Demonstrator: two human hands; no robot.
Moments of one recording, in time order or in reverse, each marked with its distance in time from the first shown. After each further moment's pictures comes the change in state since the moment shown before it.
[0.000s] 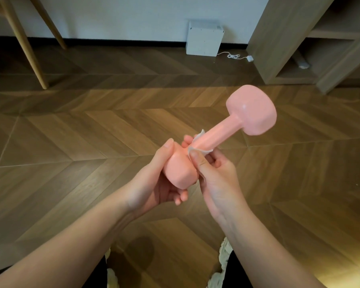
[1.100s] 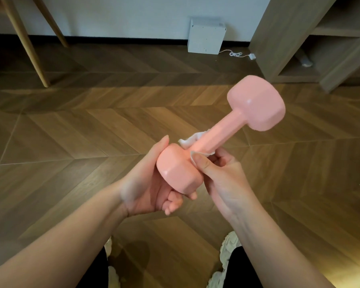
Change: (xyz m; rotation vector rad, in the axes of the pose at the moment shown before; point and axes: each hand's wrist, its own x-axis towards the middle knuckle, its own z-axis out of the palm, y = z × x) left_hand -0.001 0.008 -0.012 -0.071 -0.135 -0.257; right_hand 0.002 -0.007 -0.010 -0.083 -0.064 0.057
